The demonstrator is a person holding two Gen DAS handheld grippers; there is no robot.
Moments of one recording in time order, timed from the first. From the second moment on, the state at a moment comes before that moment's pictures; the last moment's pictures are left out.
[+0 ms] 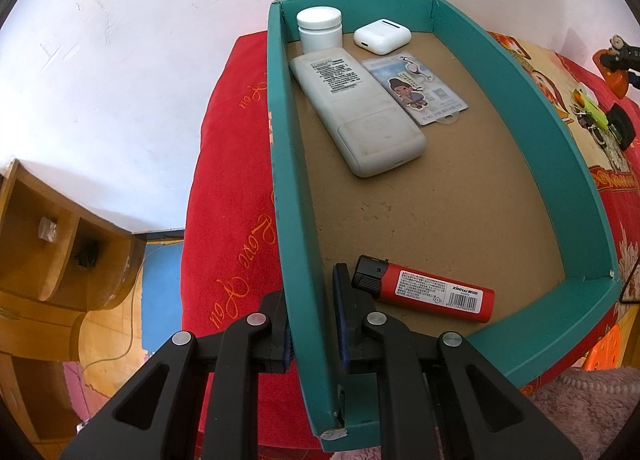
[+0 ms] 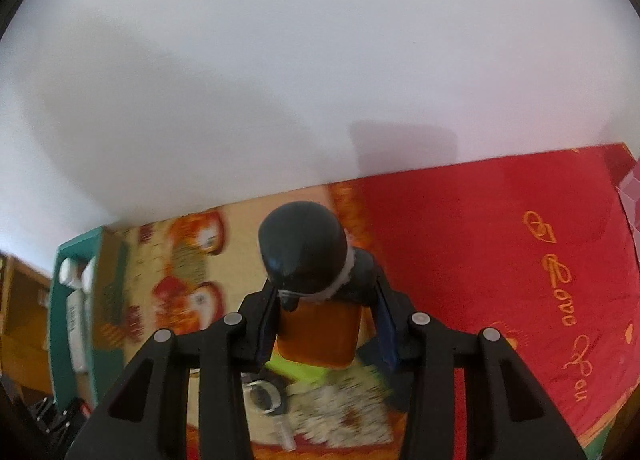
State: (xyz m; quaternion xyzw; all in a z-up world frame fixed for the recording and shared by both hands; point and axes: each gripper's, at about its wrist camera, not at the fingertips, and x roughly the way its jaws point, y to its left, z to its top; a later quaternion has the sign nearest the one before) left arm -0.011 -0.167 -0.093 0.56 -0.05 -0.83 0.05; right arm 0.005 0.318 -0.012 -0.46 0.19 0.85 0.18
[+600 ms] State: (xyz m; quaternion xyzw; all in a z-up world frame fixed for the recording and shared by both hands) left arm -0.016 -0.165 -0.091 0.56 -0.05 -0.83 0.04; right arm -0.088 0.148 0.005 -0.47 0.13 0.87 -0.01
